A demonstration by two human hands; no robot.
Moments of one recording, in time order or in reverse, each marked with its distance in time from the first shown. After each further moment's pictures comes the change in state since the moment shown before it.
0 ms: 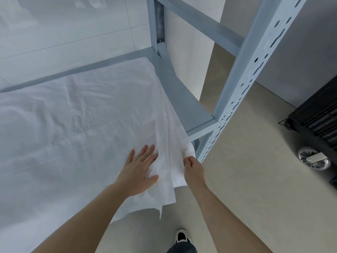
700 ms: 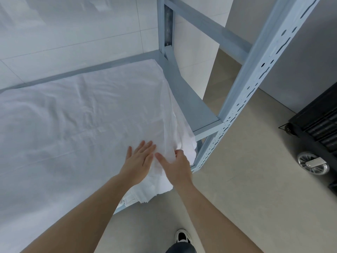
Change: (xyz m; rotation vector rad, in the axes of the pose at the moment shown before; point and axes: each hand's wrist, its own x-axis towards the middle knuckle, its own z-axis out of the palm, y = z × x) left_hand -0.006 -0.015 -0.015 -0.299 0.070 -0.161; right_hand -0.044 -0.056 0.050 -0.194 -0.048 -0.070
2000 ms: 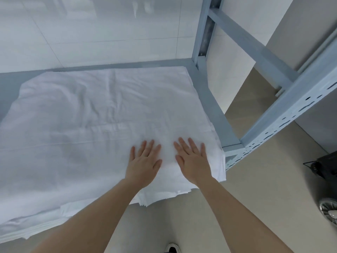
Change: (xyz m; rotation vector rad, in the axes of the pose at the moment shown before) left_hand 0.009 -0.017 0.012 0.240 0.185 -0.225; right_hand 0.092 0.007 -0.016 -0.914 -0.138 -0.731
